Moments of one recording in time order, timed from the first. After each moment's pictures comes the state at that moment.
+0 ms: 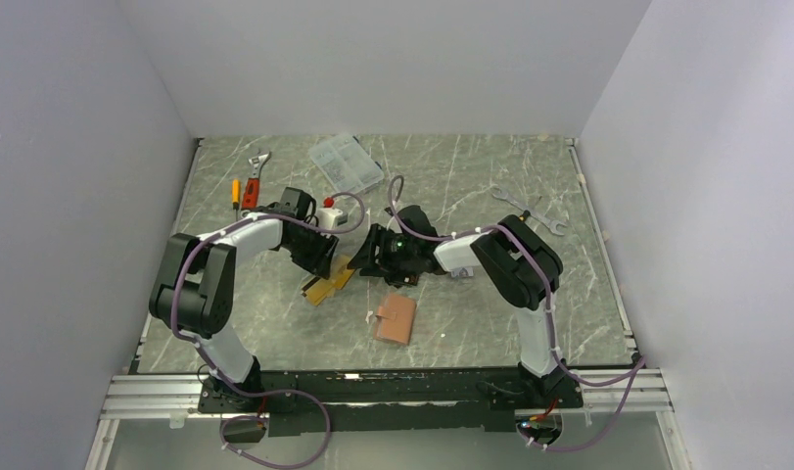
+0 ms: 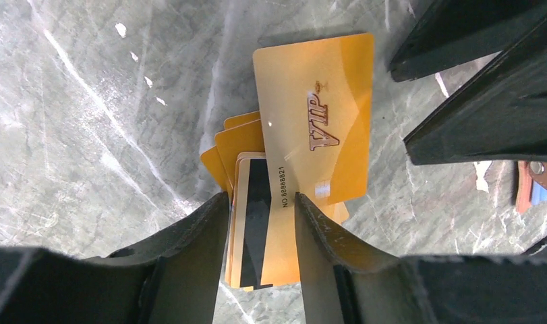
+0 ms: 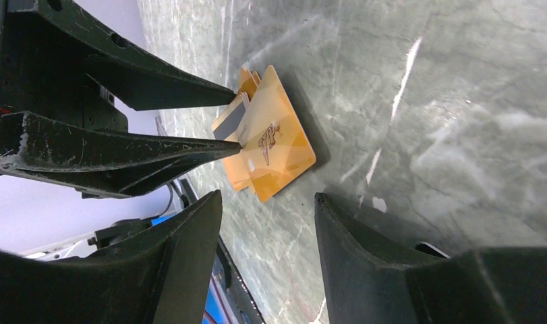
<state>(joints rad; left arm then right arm) -0.27 1.70 1.00 -0.54 0.38 0.28 0.69 2.06 1.03 0.42 -0.57 1.00</state>
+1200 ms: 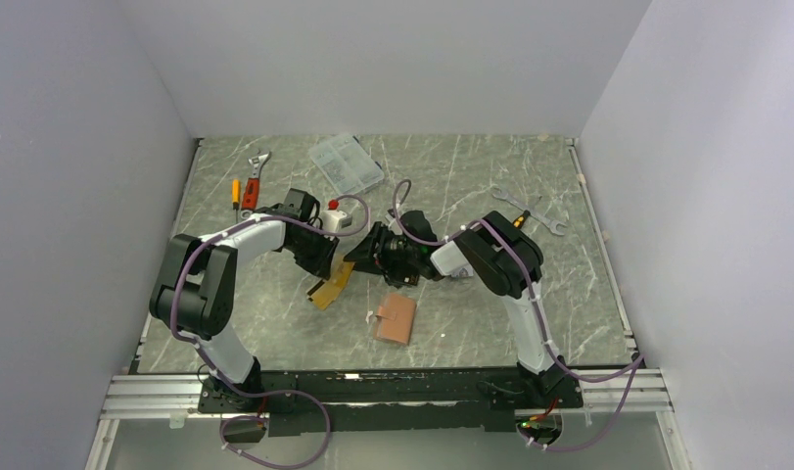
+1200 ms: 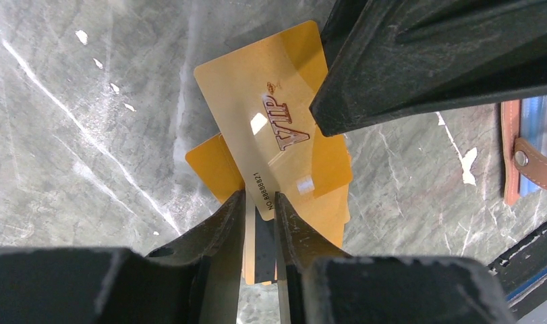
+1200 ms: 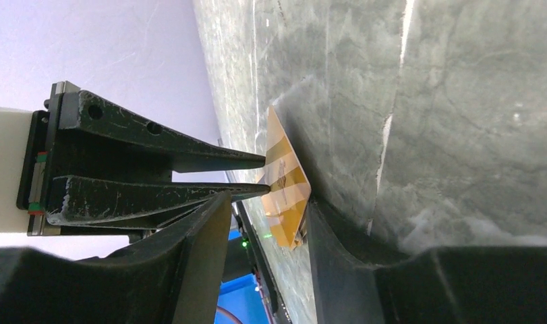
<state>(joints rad) -0.30 1.69 0.99 -0.55 0.38 0.28 0.66 2.20 1.02 0.77 -0.63 1.28</state>
